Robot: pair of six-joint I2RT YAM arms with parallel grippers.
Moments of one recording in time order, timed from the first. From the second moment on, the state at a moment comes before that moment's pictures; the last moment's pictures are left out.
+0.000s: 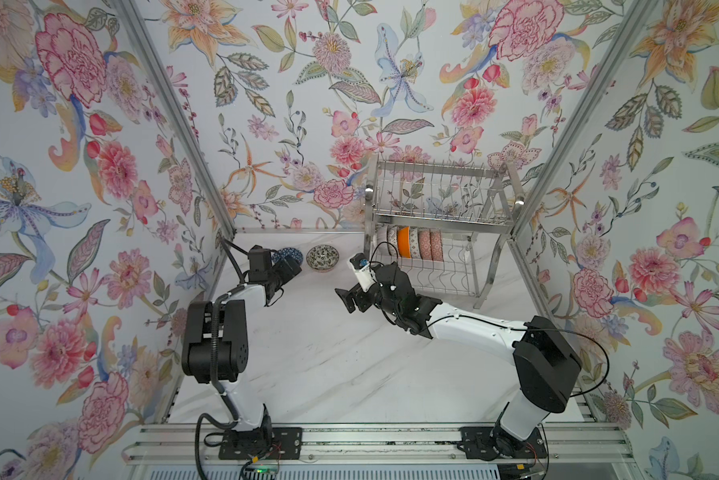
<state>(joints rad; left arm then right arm) 0.05 1.80 1.03 0.12 0.19 -0.65 0.89 1.71 1.18 0.19 0.07 -0.02</state>
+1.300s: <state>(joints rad) 0.14 1.89 0.89 0.40 0.24 -0.73 0.89 1.72 1.23 0.15 0.15 -0.12</state>
